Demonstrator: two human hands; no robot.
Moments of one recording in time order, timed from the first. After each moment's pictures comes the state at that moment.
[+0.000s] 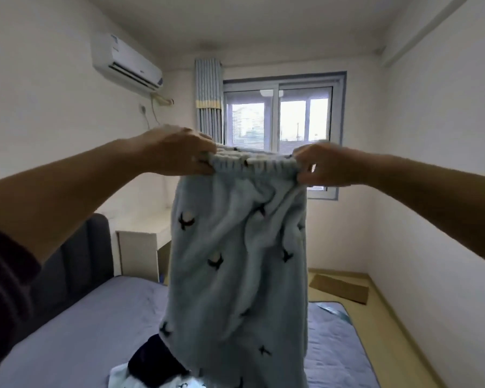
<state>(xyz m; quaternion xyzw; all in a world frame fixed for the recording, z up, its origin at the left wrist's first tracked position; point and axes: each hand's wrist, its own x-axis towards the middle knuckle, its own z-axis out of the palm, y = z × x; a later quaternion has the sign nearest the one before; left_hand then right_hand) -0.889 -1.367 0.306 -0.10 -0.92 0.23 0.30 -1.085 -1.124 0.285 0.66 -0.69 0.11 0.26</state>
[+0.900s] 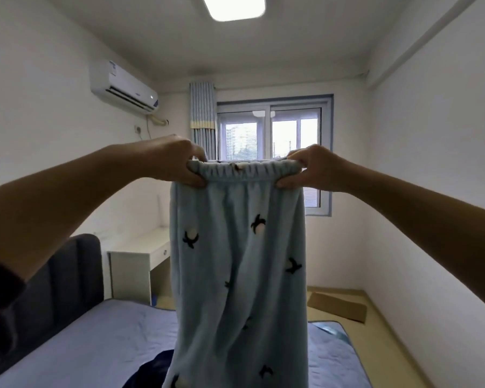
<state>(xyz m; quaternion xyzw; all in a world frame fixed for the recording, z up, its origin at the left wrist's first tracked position) -0.887 -1.353 0.332 0.07 -0.96 0.14 0.24 -1.088 -1.124 0.303 0.65 -0.68 0.27 0.20</state>
